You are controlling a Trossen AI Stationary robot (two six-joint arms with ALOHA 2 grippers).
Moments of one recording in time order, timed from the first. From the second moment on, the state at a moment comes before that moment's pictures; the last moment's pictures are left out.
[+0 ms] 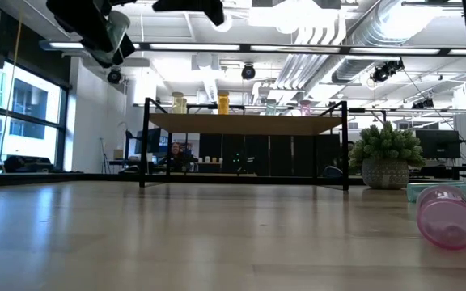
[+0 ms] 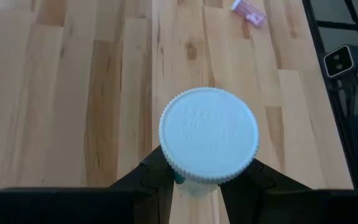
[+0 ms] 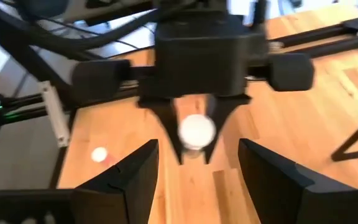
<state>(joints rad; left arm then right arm) 0.02 1.07 0.87 -0.68 0.12 -0.15 0.08 1.96 1.90 -0.47 0.00 0.26</state>
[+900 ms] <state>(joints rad) -0.02 1.07 0.87 -0.48 0.01 -0.18 0.08 2.02 1.90 -0.40 0.00 0.31</state>
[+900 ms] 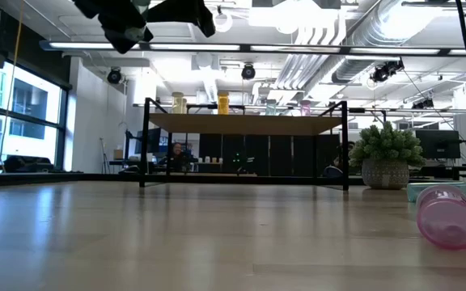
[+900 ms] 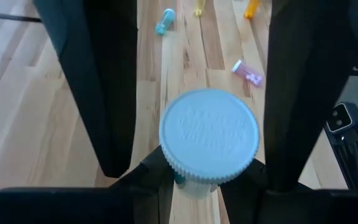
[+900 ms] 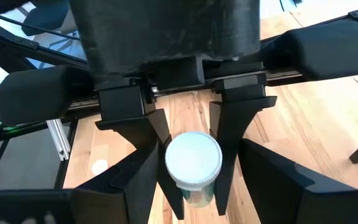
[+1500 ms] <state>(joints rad) -0.02 1.07 0.87 -0.47 0.01 -0.17 0.07 2.01 1.90 -0.40 -0.05 0.32</state>
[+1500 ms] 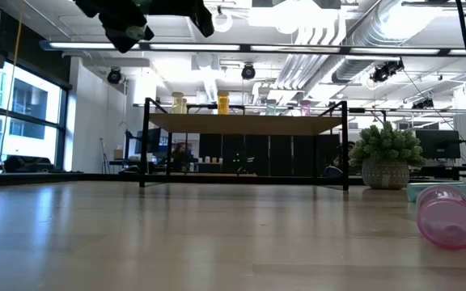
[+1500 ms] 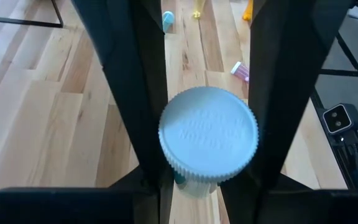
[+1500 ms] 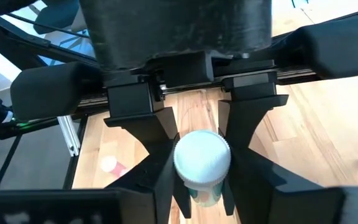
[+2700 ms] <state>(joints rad) -0.02 1.01 0.87 -0.49 -0.12 -0.09 0.04 1.93 1.90 -0.54 0.01 0.31</state>
